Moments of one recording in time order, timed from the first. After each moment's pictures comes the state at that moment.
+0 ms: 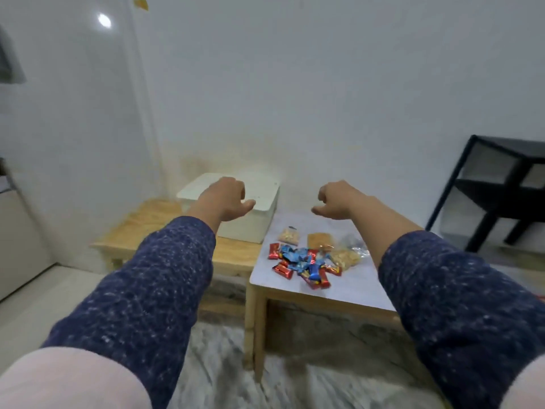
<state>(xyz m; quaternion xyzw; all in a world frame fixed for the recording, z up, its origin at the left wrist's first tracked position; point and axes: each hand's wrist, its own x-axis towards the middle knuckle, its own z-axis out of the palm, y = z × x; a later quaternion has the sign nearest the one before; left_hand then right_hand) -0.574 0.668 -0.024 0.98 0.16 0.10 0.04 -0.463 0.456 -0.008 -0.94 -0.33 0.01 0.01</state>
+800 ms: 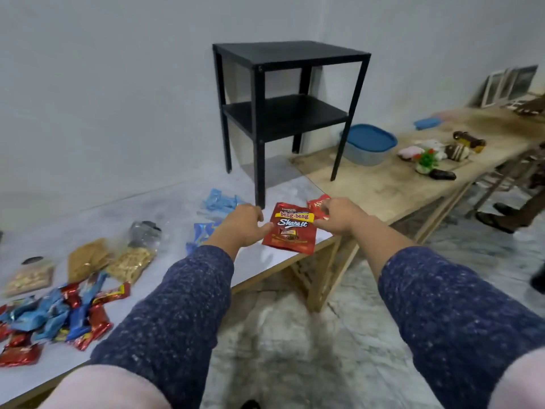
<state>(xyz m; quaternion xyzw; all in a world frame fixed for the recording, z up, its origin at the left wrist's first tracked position) -0.258 0.181 -0.187 0.97 -0.18 -0.09 0.16 -0.299 -0.033 -0.159 -0.99 0.07 0.11 0.11</state>
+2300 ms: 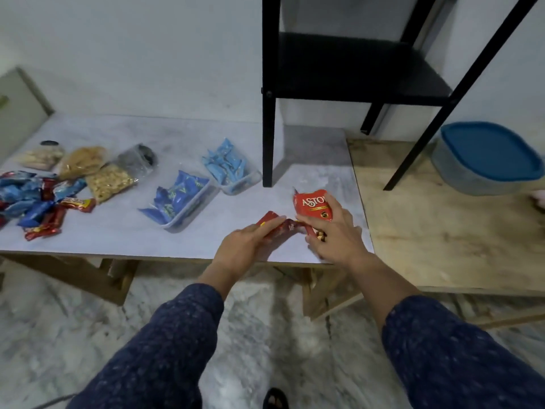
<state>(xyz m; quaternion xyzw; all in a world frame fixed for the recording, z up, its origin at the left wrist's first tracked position) -0.232 0.034 -0.333 0.98 -0.06 0.01 0.21 -0.160 -0.170 -0.314 -0.96 -0.19 0.12 0.17</state>
